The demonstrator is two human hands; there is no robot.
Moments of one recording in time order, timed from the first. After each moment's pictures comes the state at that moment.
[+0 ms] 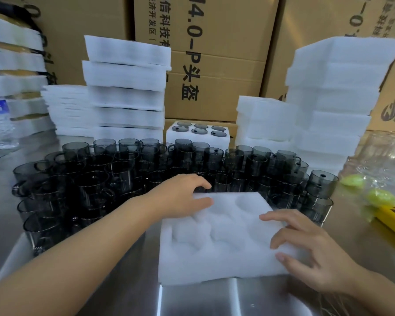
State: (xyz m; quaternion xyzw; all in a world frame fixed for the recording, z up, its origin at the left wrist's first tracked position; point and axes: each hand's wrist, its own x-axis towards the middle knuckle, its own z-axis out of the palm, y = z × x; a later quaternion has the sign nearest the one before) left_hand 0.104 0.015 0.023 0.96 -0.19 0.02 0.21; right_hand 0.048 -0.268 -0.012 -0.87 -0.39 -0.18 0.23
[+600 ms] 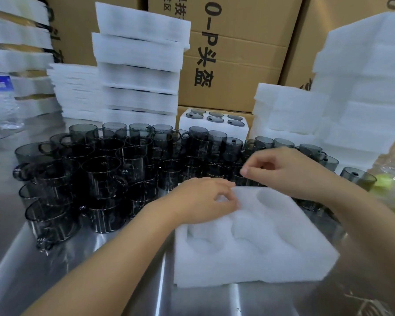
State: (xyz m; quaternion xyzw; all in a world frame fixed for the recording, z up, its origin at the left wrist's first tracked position) left_hand 0.106 0.012 0.004 0.95 -0.23 -0.01 0.22; right_hand 0.118 -0.173 0.066 -0.93 -0.27 -0.07 0.24
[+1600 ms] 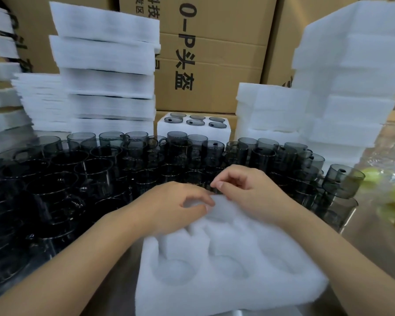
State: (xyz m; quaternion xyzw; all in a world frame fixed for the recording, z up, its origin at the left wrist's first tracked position) left_hand 0.132 0.026 -0.008 0.91 -0.24 0.00 0.33; right_hand 0.151 -0.170 0.008 -0.86 -0.28 -0.09 0.42
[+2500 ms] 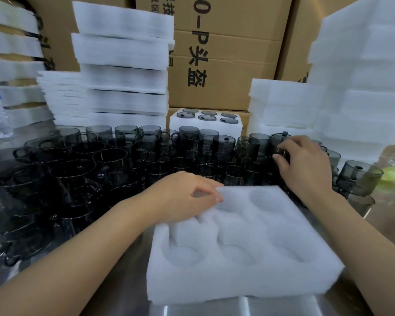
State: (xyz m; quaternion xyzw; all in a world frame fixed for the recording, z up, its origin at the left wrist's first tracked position) left_hand 0.120 0.024 -0.001 0.93 -0.23 0.01 0.30; right_hand 0.200 -0.230 0.004 -0.92 -0.06 -0.38 0.10
